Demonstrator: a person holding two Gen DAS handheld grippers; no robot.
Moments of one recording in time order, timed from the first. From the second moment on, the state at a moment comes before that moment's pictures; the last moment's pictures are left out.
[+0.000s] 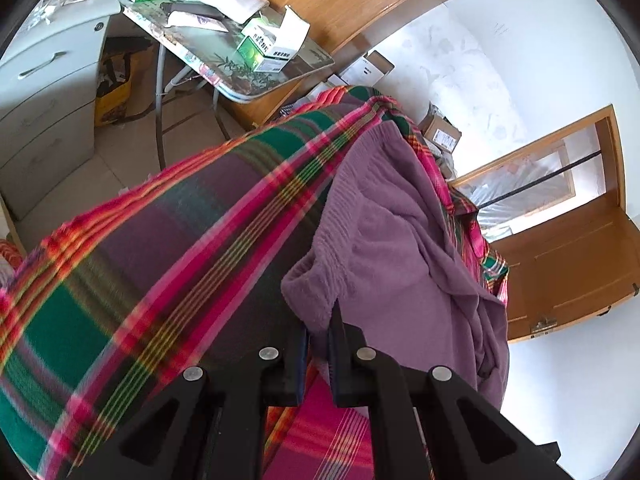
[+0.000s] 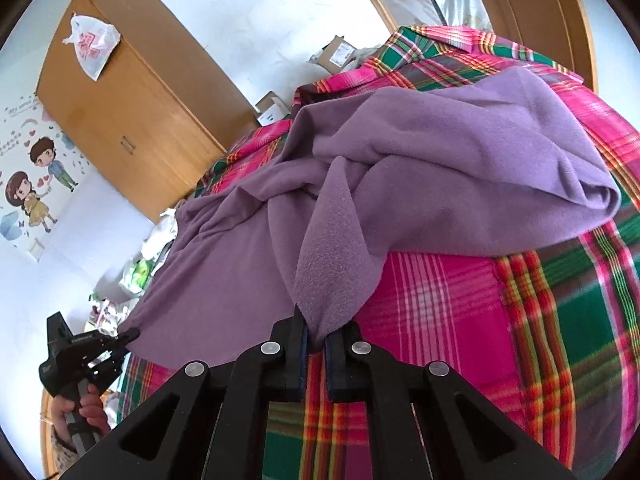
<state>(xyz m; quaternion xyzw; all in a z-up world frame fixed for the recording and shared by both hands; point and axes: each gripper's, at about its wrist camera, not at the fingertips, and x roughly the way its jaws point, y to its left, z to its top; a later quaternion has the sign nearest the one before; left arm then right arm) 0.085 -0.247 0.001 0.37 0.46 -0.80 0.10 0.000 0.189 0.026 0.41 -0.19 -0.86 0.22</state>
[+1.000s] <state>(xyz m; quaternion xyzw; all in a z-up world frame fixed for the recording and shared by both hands) 0.154 -0.238 -0.015 0.37 0.46 -0.80 0.10 0.044 0.199 0.002 0.43 -0.19 -0.85 0.23</state>
